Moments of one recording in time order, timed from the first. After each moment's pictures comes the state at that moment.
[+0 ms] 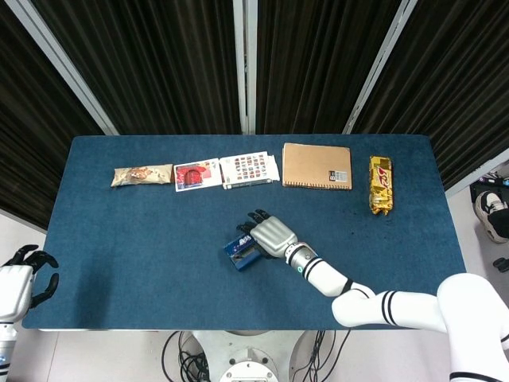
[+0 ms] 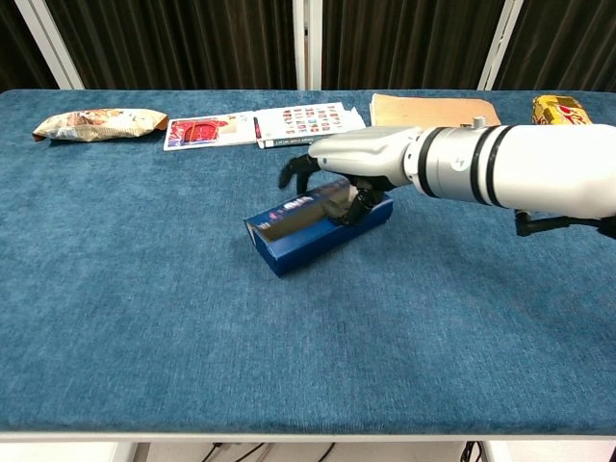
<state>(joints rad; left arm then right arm) -0.06 -1.12 -0.03 -1.59 1.50 1.50 0.03 1.04 -1.62 0.14 -1.43 -0.94 0.67 -0.41</state>
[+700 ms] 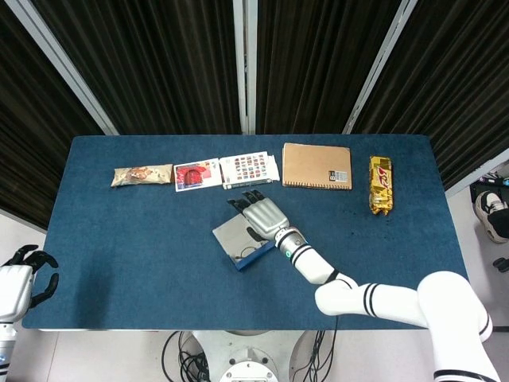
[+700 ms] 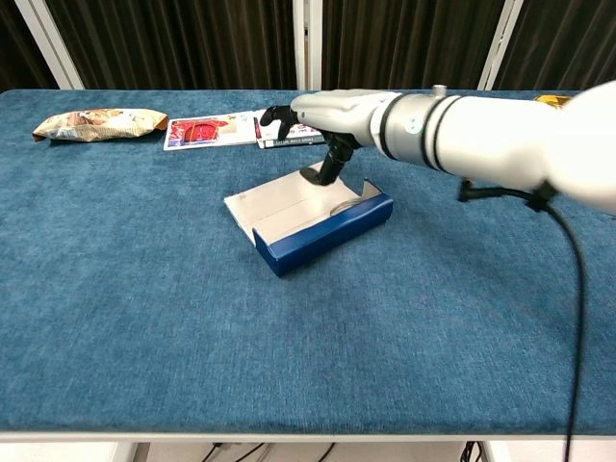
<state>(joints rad) -0.06 -1.12 -0.03 -1.59 1.50 1.50 0.02 1.08 -1.68 0.20 -1.35 -0.90 0.74 -0.37</state>
